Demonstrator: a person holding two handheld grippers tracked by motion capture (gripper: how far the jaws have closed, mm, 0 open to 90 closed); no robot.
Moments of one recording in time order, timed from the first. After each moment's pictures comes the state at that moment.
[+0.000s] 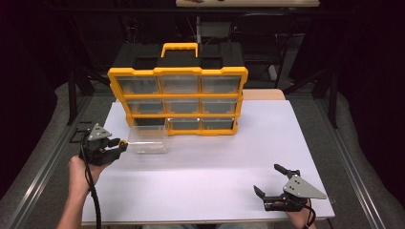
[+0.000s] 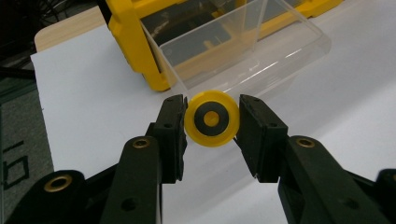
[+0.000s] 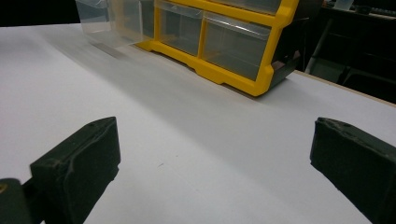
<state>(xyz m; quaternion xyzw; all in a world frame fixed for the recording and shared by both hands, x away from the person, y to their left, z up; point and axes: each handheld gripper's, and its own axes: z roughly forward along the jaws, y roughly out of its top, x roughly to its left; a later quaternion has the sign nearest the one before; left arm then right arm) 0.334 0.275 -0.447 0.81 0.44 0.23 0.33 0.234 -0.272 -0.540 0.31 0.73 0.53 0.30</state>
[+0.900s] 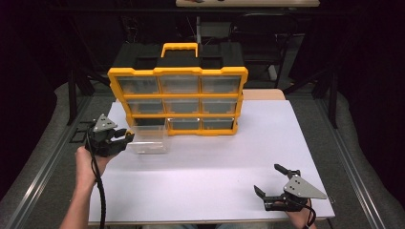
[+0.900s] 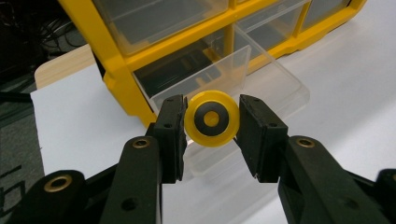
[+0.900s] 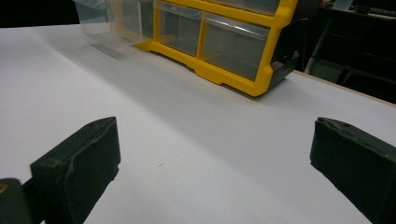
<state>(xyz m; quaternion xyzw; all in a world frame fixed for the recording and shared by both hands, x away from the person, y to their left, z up) 0.348 0.257 -0.429 0.80 0.42 0.24 0.35 0.234 -0.272 -0.539 0.31 0.73 0.53 0.30</state>
